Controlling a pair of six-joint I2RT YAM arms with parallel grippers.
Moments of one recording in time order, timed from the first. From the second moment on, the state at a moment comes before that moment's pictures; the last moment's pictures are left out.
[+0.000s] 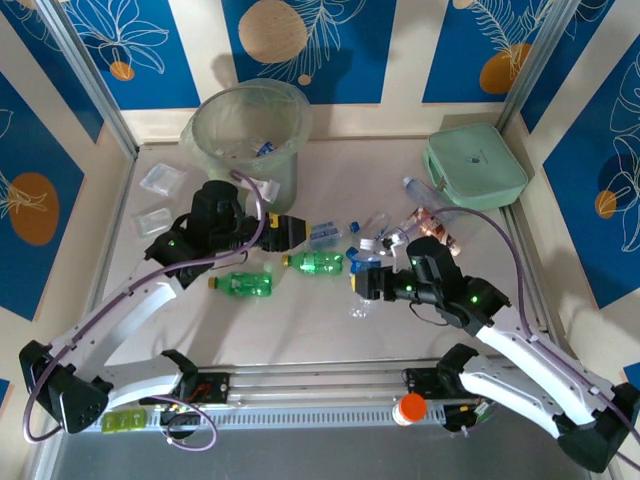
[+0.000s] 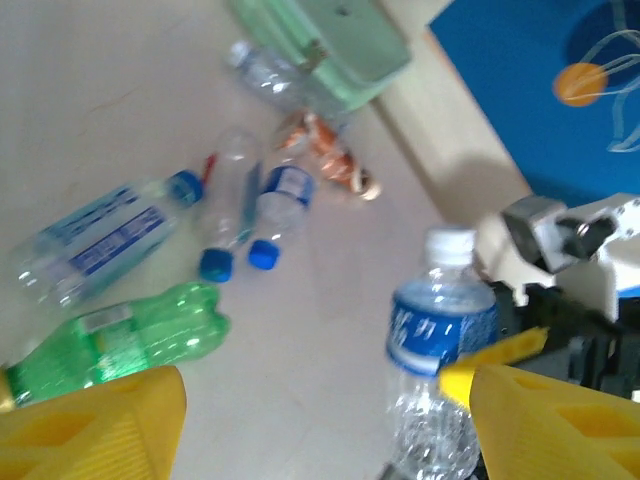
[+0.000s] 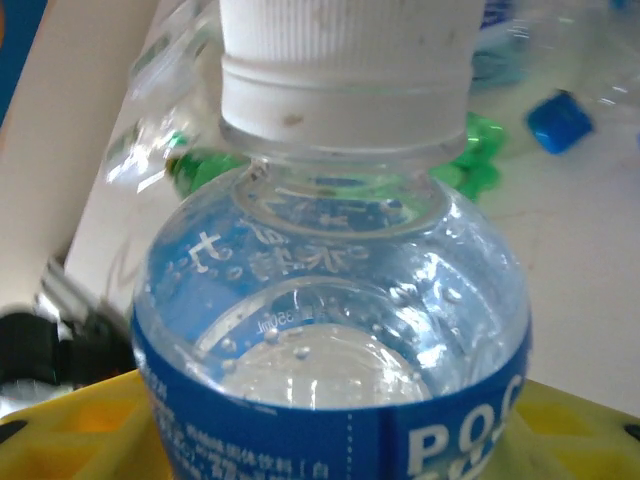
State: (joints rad) left arm -0.63 1.14 1.12 -0.41 0.45 -0.49; right arm 0.72 0.76 0.74 -0.62 -0.23 0.54
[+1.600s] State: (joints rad) left arm -0.82 1.33 0.99 0.12 0.71 -0.56; right arm 0.81 0.77 0.81 -0.63 -0.30 0.37
